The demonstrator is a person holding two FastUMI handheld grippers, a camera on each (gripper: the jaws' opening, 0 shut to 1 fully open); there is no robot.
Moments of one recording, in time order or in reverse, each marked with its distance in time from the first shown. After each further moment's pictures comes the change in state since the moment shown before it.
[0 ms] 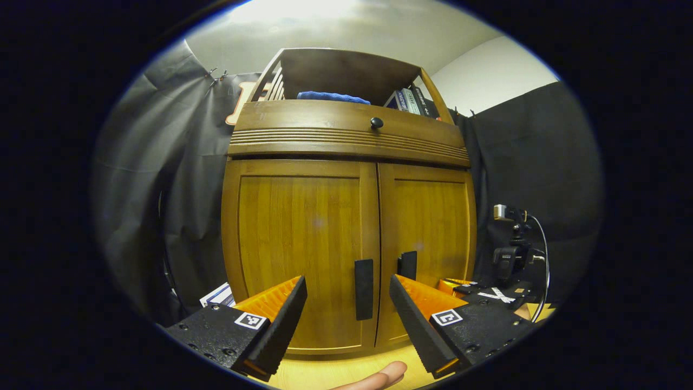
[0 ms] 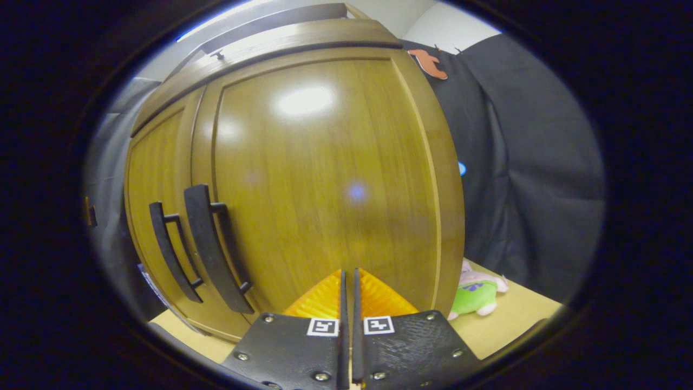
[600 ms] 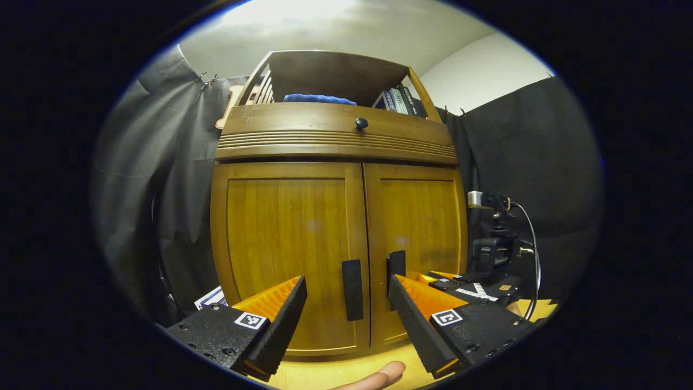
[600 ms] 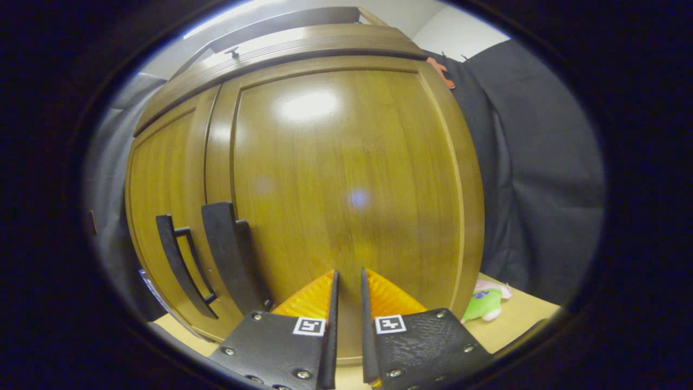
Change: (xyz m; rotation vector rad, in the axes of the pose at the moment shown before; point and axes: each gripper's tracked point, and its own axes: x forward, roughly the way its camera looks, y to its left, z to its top) left arm -0.001 -0.017 0.000 0.031 -0.012 -0.038; right arm 0.011 0.023 0.008 -0.029 -0.017 -0.001
